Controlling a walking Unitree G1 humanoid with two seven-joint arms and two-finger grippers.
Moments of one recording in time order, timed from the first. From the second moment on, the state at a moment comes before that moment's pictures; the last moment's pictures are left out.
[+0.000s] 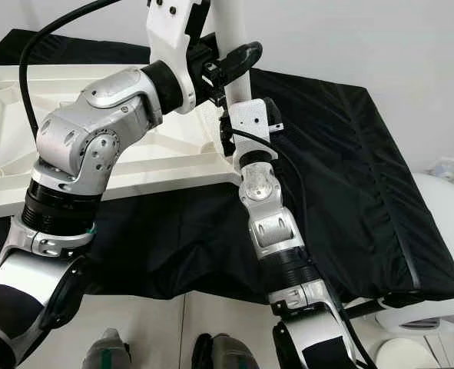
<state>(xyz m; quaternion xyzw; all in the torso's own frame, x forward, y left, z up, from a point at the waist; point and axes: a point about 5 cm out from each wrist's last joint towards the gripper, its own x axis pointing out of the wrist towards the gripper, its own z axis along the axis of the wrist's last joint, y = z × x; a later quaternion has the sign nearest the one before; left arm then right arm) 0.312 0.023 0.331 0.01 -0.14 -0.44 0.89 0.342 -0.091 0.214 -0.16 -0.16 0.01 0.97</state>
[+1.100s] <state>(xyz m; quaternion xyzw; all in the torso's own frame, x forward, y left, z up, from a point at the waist) 0.311 0.021 0.334 -0.01 -0.15 -0.44 0.89 0.342 -0.097 0.219 -0.14 -0.16 -0.02 0.98</state>
